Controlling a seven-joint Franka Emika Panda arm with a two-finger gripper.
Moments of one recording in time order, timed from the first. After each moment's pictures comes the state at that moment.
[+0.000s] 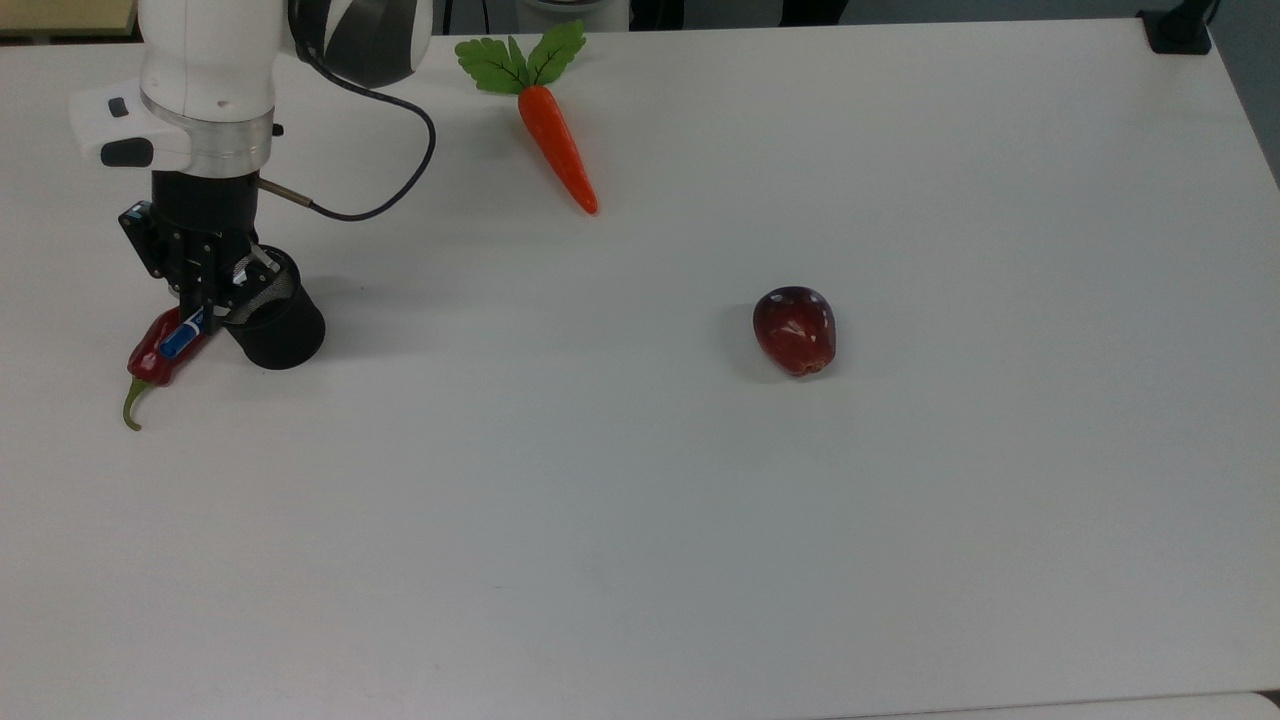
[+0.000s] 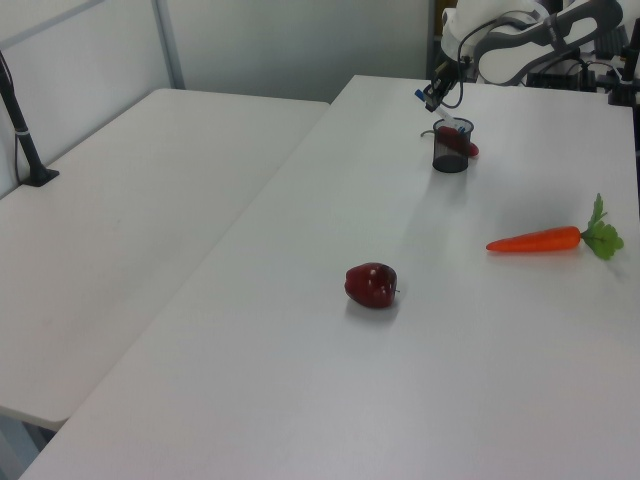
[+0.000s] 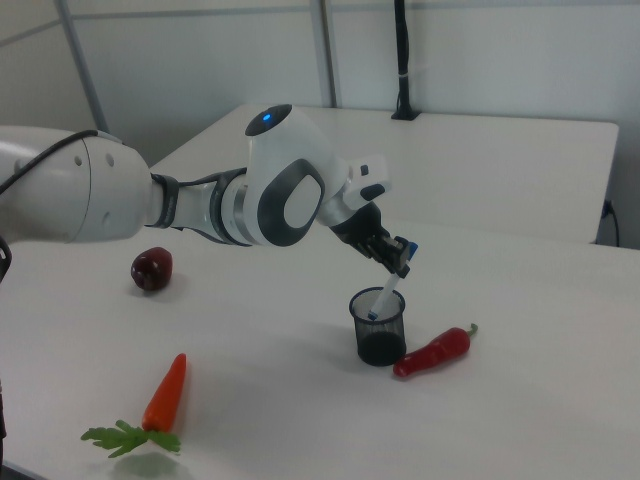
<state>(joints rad) -0.21 0.40 -0.06 -1.70 -0.30 2.57 0.18</state>
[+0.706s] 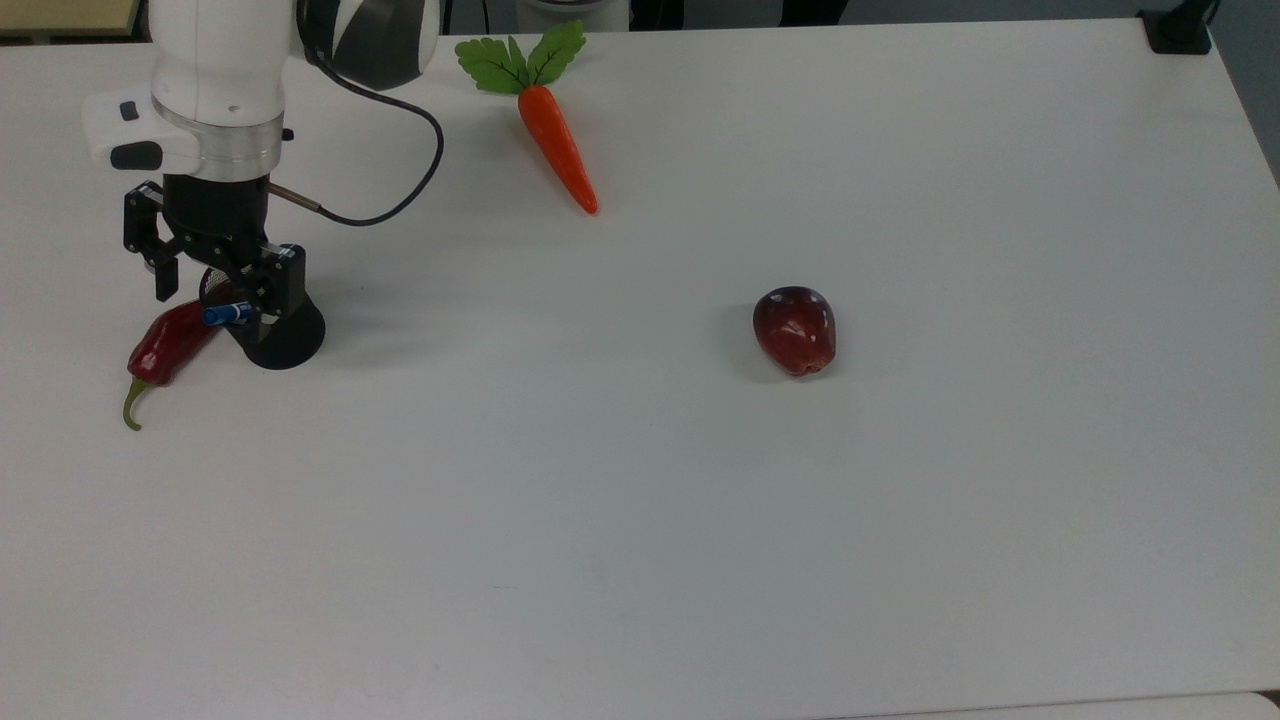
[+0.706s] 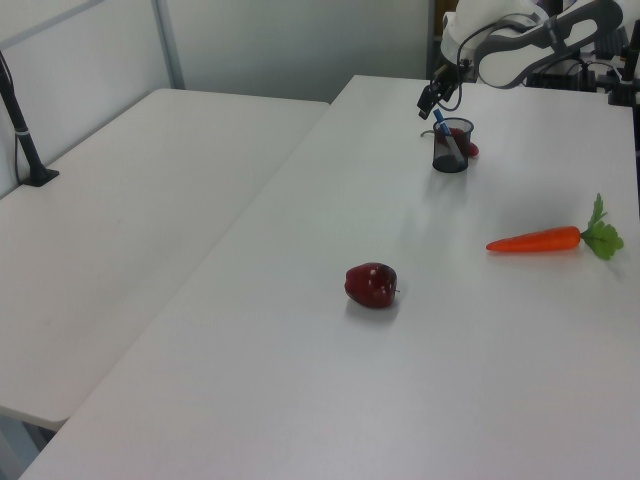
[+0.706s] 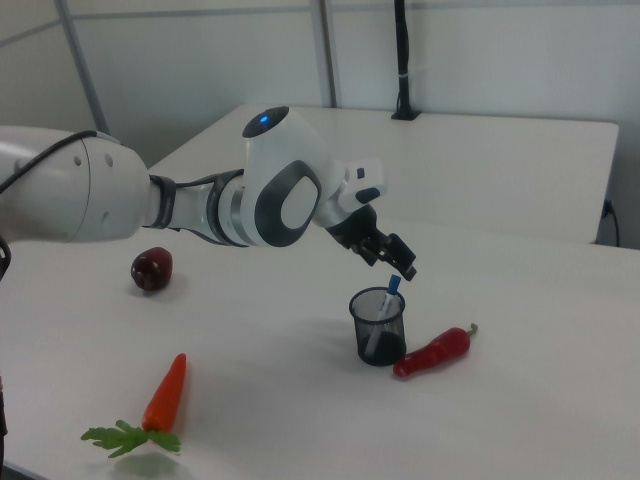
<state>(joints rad) -0.21 0.40 -0.06 -1.71 -0.30 2.57 0.23</state>
